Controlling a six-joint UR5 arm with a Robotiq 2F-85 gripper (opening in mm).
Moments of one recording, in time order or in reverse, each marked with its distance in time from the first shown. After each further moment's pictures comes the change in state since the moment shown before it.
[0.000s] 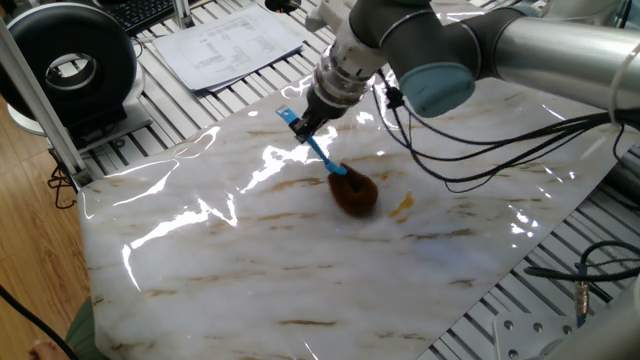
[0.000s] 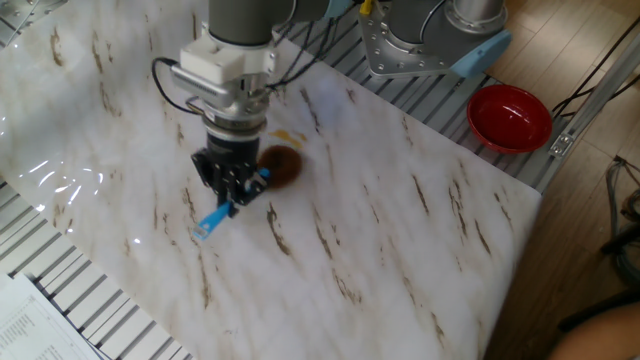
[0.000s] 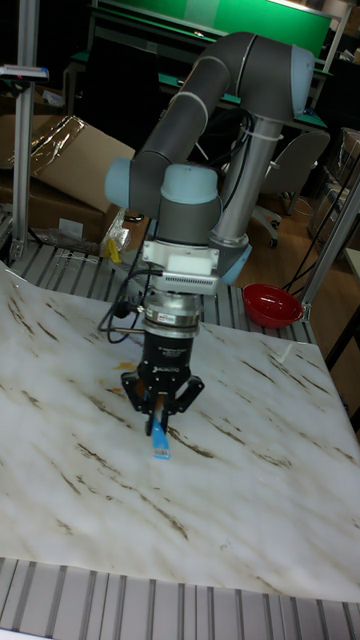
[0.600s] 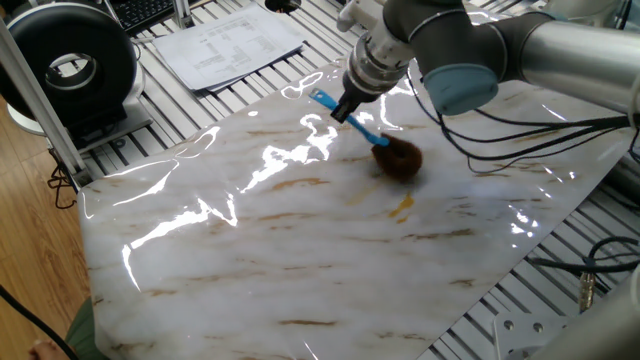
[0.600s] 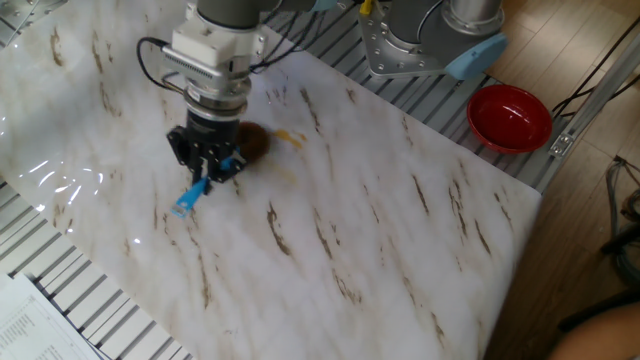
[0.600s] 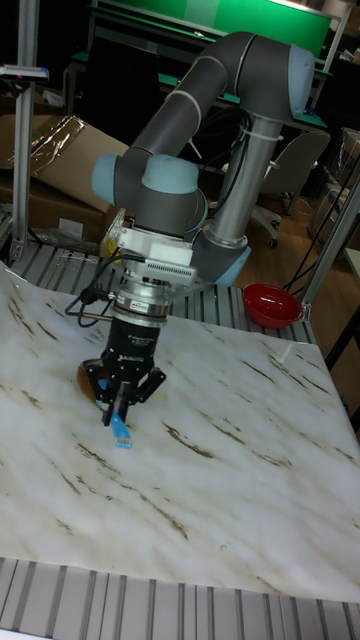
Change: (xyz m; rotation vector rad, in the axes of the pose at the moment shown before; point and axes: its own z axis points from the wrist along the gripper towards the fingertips) arm 0.006 -0.065 -0.008 0.110 -0.029 -0.195
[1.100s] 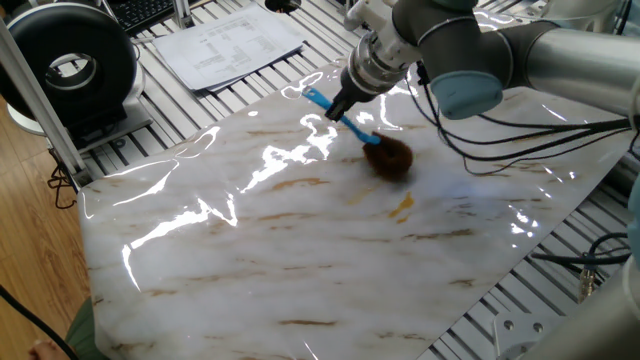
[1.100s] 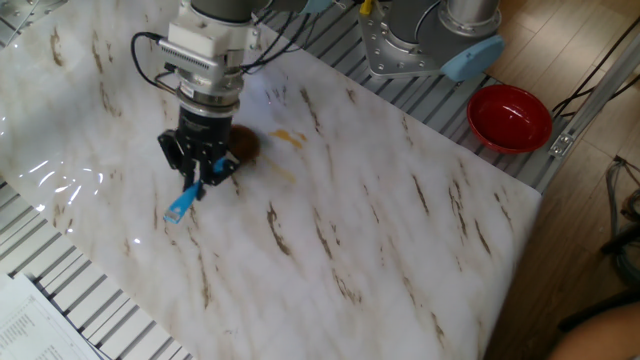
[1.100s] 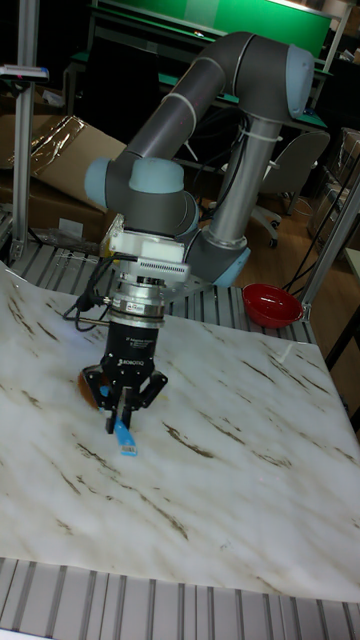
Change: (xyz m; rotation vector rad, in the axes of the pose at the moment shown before) arm -0.024 0.024 0.005 -0.107 -0.105 0.089
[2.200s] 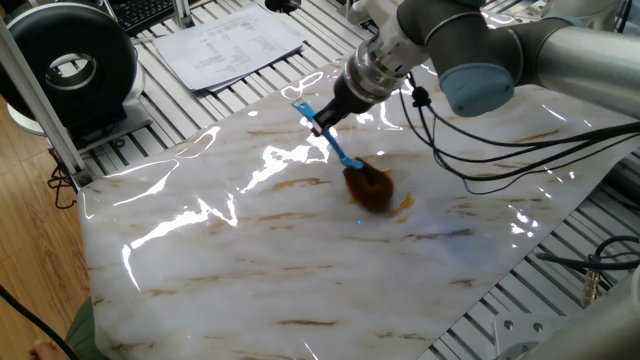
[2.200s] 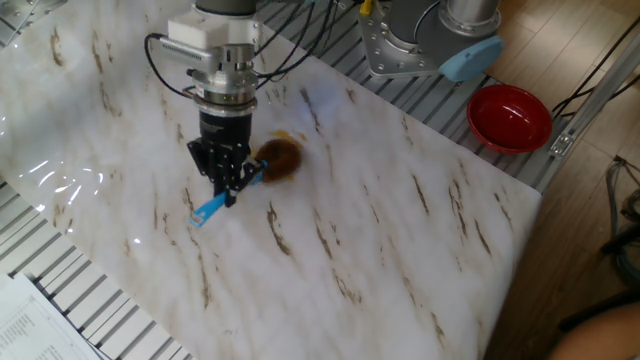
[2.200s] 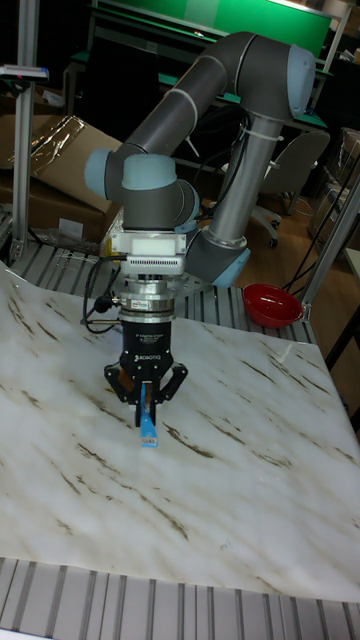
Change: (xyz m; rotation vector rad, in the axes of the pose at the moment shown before) arm 0.018 0.026 -0.011 -0.079 0.047 0.146
